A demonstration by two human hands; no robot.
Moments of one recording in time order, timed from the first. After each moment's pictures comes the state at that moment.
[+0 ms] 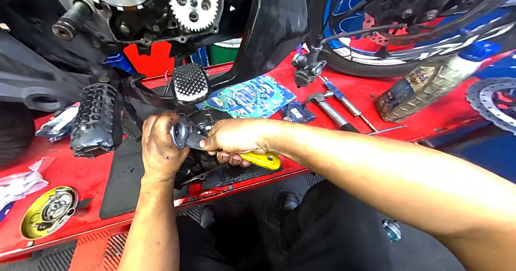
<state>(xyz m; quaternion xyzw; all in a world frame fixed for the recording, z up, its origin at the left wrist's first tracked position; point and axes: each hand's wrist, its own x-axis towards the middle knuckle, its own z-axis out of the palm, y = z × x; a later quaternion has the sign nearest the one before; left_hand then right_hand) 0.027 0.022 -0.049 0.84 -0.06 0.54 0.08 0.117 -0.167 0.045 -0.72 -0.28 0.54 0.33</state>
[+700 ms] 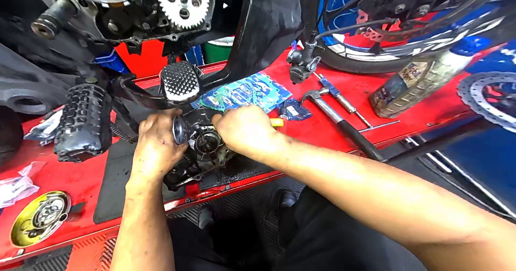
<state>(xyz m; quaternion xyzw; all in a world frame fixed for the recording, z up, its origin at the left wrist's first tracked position) 0.024 0.028 -0.030 0.95 0.00 0.30 0.10 0.116 -0.178 0.022 -0.90 -0.43 -0.03 0.00</state>
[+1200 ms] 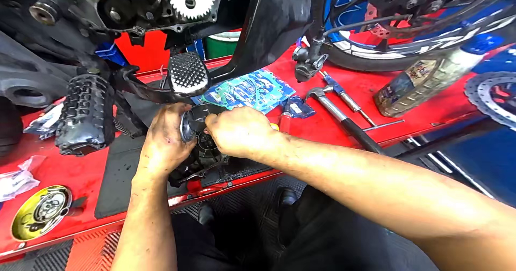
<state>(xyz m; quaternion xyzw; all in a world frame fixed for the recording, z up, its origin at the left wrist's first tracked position) 0.028 0.021 -0.034 0.92 -0.08 0.35 0.15 0.105 -0.168 0.025 -0.88 -0.48 -0.02 -0.02</state>
